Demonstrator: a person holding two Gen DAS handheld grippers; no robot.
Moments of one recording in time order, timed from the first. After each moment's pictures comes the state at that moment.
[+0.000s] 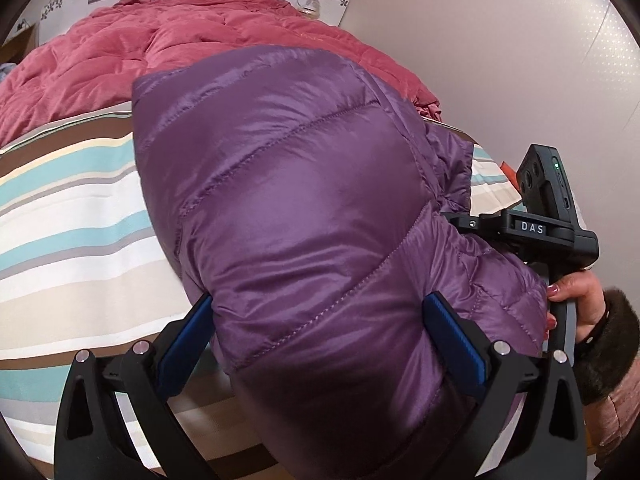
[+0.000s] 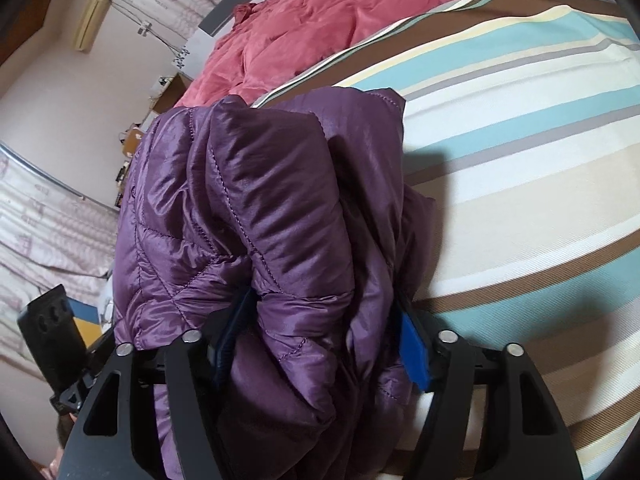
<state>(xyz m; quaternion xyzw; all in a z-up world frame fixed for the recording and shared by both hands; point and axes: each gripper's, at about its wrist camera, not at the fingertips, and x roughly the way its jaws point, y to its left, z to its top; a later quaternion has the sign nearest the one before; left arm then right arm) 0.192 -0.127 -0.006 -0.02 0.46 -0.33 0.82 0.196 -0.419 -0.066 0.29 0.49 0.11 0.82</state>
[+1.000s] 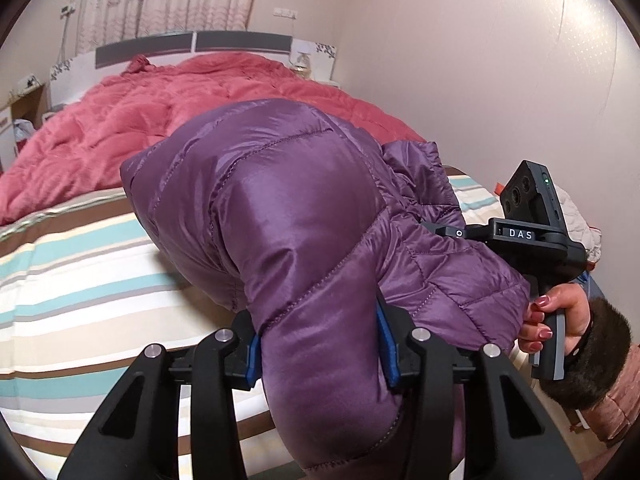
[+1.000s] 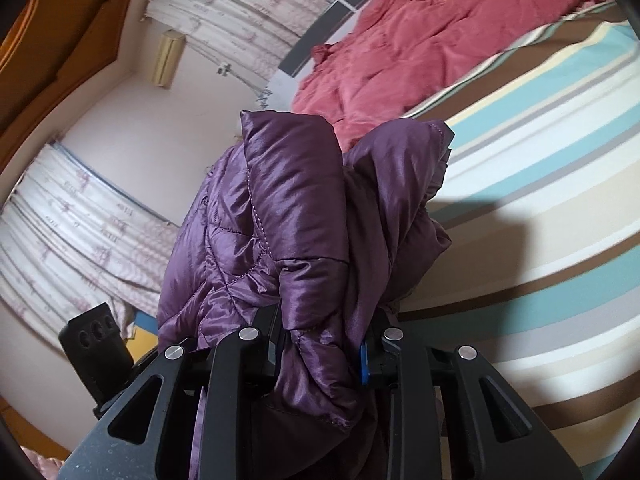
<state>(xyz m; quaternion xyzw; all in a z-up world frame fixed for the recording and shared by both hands) 0.130 -0.066 0.064 0.01 0.35 -0.32 0.88 0.172 -0.361 -0.019 0.36 0.37 0.23 0.83</state>
